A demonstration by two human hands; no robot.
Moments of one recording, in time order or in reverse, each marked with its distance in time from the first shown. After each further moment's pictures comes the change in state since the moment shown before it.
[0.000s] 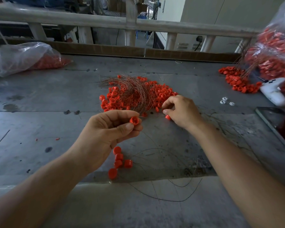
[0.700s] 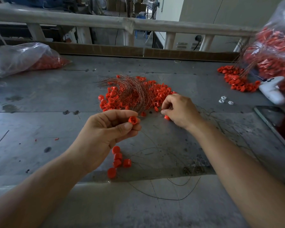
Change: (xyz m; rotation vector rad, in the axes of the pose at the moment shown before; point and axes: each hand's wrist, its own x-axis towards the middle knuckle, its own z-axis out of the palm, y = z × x) left_hand -0.001 -0.001 0.000 0.000 0.005 0.003; right_hand -0.002 -0.002 -0.002 -0.002 -0.021 -0.070
